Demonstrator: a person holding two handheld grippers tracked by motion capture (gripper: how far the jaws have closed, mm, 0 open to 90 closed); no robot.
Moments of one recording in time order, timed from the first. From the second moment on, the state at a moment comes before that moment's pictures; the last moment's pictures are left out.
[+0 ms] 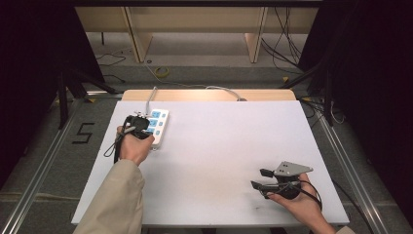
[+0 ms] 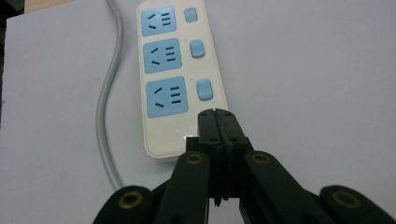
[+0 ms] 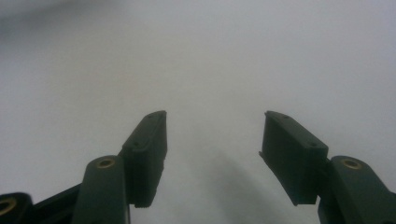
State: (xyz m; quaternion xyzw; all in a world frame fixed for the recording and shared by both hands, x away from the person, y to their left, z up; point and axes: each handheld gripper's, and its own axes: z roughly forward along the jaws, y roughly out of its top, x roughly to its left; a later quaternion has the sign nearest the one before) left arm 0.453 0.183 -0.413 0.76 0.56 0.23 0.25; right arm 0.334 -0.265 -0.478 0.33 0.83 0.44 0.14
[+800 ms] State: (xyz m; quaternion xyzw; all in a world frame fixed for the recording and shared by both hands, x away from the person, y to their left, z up) left arm 0.465 0.185 -0.412 0.75 0.57 0.23 0.24; right arm 0.334 -0.266 -0.478 0.33 0.83 0.43 0.14
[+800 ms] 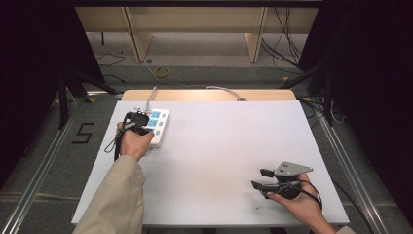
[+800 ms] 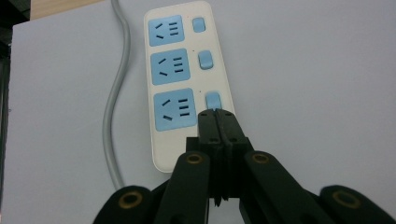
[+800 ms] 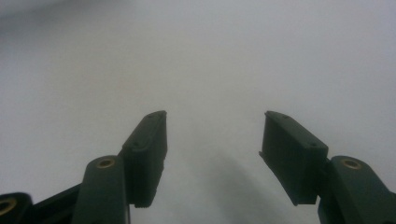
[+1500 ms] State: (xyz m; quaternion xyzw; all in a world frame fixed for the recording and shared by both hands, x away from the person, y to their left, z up) left arm 0.474 0.187 -0.418 0.76 0.56 0.24 0.23; right arm 0.335 -0.266 -0.479 0.33 0.83 0.43 0.13
